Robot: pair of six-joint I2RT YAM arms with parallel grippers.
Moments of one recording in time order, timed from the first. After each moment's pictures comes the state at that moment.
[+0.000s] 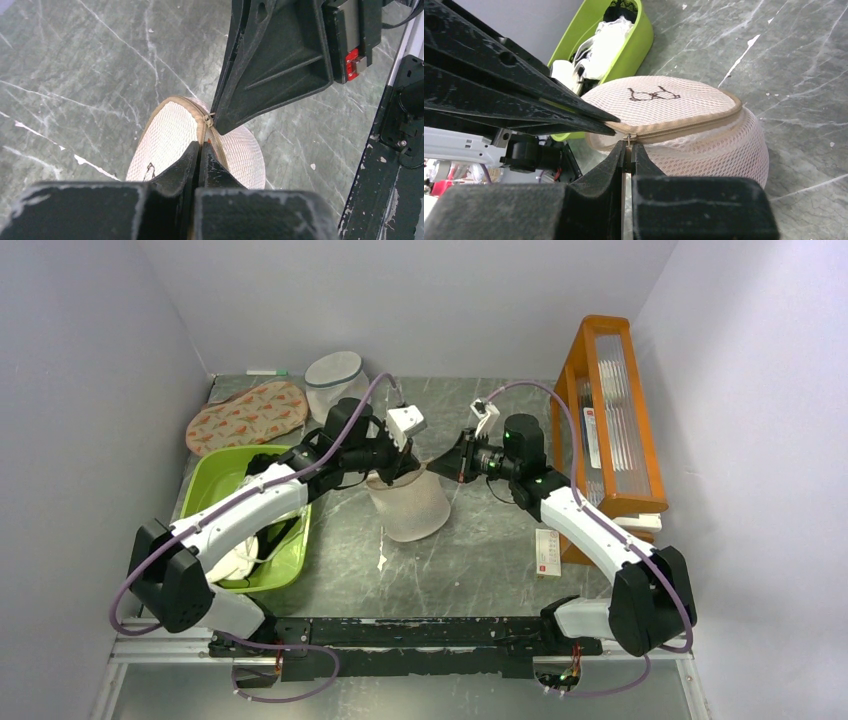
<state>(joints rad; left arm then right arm) -0.70 1.44 1.18 -0.21 0.40 0.13 0.42 1.29 0.86 0.11 -0.64 0.50</state>
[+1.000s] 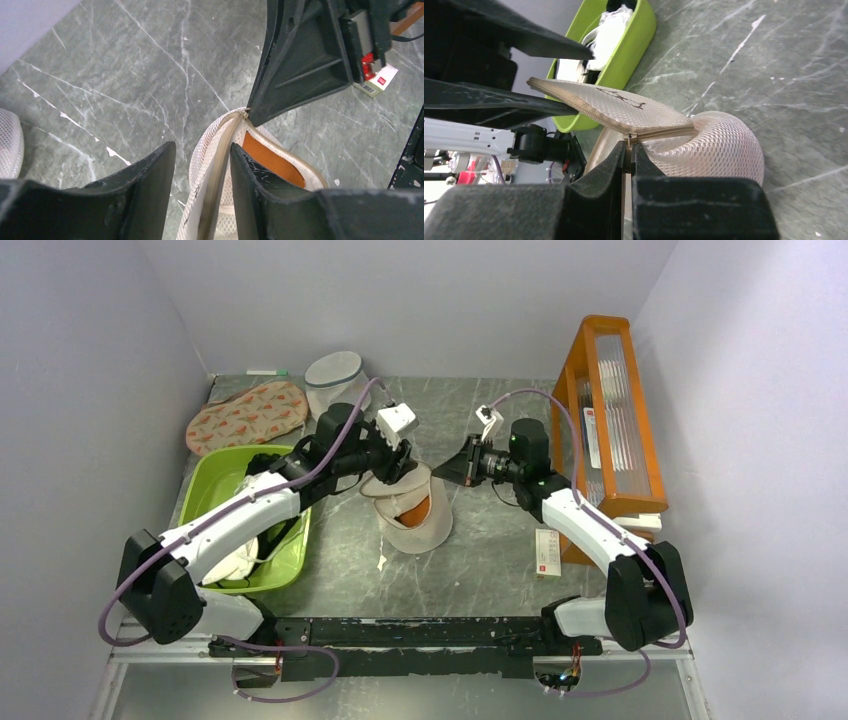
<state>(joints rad) -0.70 1.36 1.11 -0.13 0.26 0.13 0.35 1.32 0.79 0.18 -0.74 0.54</state>
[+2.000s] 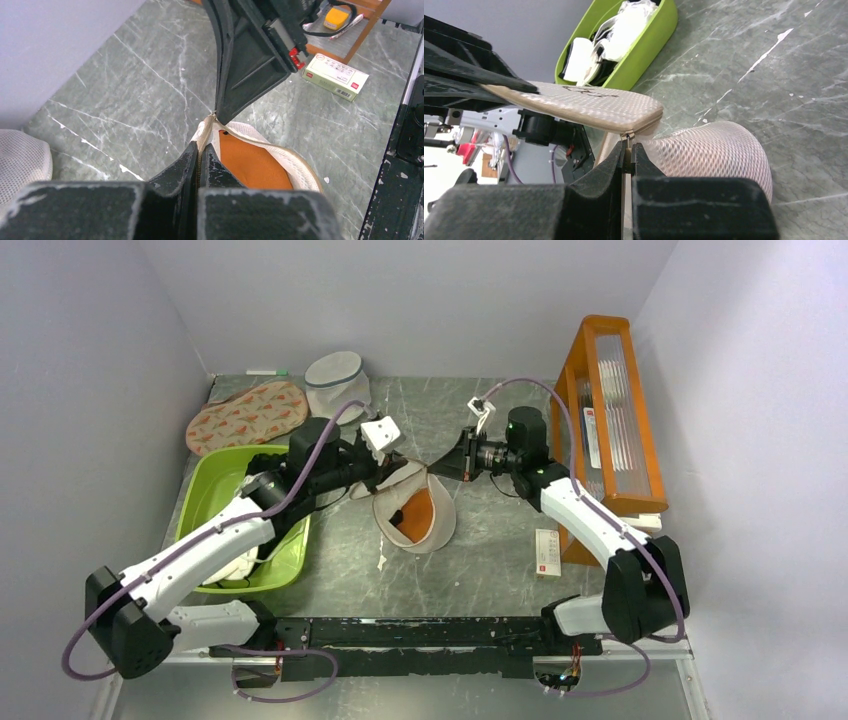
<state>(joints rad) -0.74 1.18 1.04 -0.12 0.25 0.18 0.36 1.34 0.89 0.10 -0.81 0.47</state>
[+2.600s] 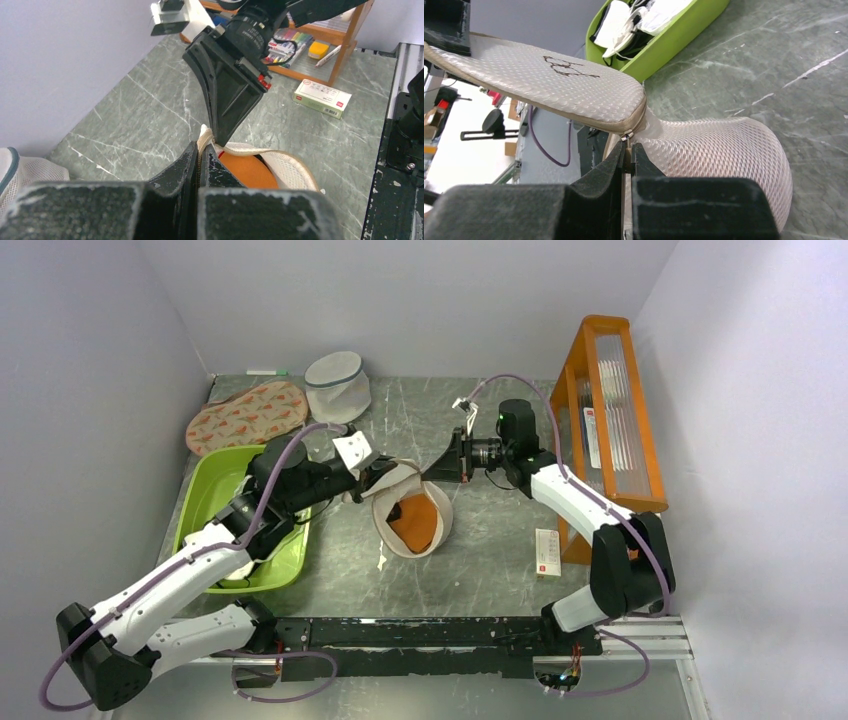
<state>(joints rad) -0.74 0.98 0.92 -0.01 0.29 0.20 0.36 1.47 0.97 0.07 -1.07 0.34</state>
